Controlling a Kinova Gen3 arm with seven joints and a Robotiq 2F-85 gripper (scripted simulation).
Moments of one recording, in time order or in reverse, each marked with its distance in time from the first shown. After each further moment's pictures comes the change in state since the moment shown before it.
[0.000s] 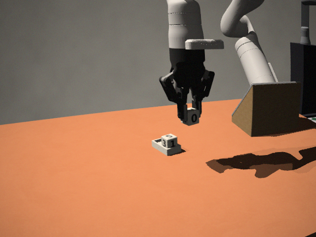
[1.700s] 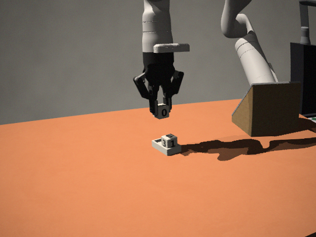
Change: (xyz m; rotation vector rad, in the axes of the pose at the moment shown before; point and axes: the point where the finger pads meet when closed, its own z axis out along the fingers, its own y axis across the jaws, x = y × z) arm -0.119 0.001 0.016 -0.013 0.006 0.000
